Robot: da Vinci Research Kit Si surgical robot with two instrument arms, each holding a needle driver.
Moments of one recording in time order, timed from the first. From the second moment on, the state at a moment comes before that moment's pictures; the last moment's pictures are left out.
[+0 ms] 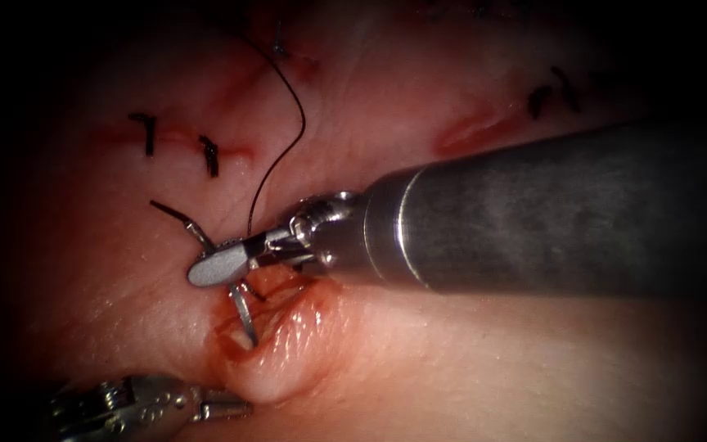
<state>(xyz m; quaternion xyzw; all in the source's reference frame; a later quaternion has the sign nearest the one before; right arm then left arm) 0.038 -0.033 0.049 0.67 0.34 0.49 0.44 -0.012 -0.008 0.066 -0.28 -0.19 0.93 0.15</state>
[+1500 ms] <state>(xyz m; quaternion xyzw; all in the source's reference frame) 0.035 -0.036 0.048 0.67 0.27 0.56 0.41 -0.012 -0.008 0.066 -0.28 -0.19 0.93 0.15</state>
